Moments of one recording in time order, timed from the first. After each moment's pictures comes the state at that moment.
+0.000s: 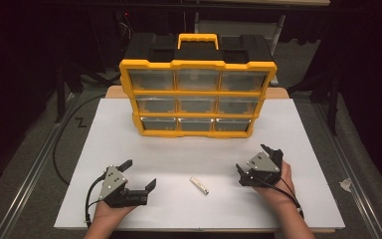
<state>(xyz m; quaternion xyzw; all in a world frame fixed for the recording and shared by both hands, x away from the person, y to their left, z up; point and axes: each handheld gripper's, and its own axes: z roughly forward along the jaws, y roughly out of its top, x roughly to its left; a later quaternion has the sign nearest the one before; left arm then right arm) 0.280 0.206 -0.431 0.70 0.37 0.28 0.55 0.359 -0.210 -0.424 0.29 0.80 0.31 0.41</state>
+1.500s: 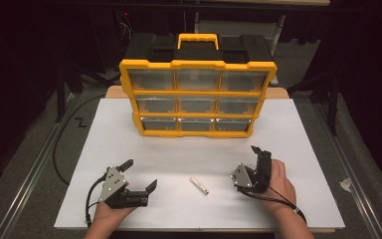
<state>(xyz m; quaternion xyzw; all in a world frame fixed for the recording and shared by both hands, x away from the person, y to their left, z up) 0.277 0.204 -0.429 0.69 0.36 0.29 0.55 0.341 -0.180 -0.428 0.13 0.83 0.15 0.52</state>
